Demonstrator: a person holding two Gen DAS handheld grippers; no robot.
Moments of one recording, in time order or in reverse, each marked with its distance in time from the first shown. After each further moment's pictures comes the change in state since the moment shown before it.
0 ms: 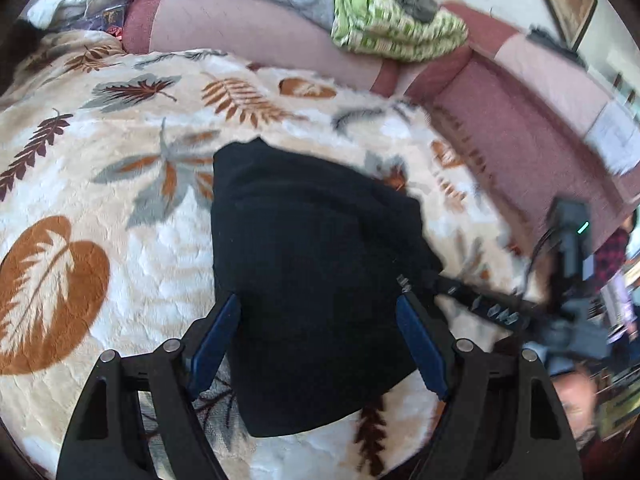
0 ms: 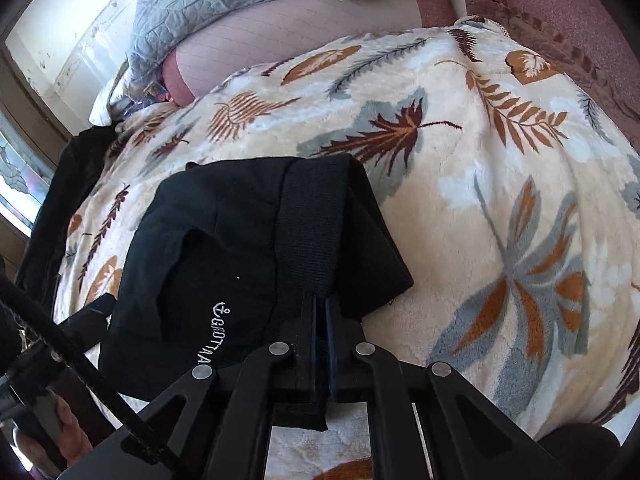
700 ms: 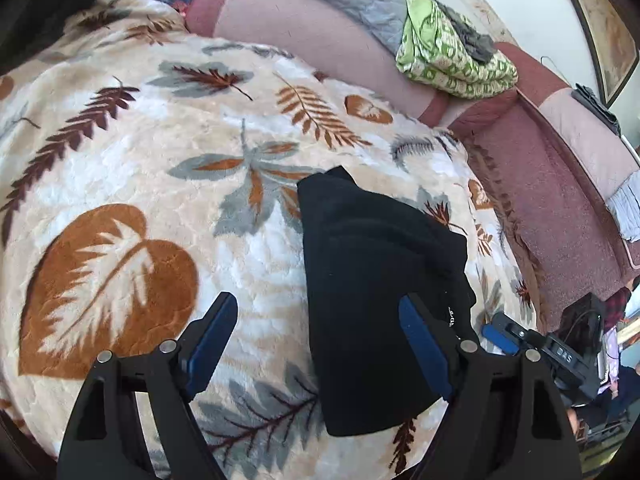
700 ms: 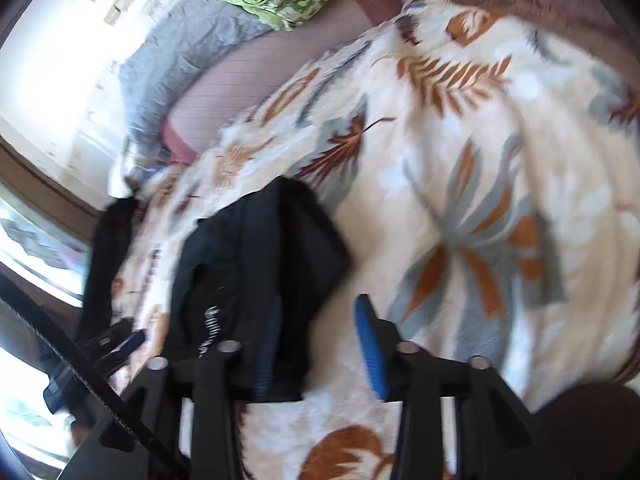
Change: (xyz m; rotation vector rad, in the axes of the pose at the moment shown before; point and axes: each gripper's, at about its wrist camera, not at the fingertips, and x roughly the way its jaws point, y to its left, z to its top) left arm -0.025 0.067 0.023 -0.197 -0.003 -0.003; right arm -0.036 -0.063 -0.022 0.263 -0.088 0.221
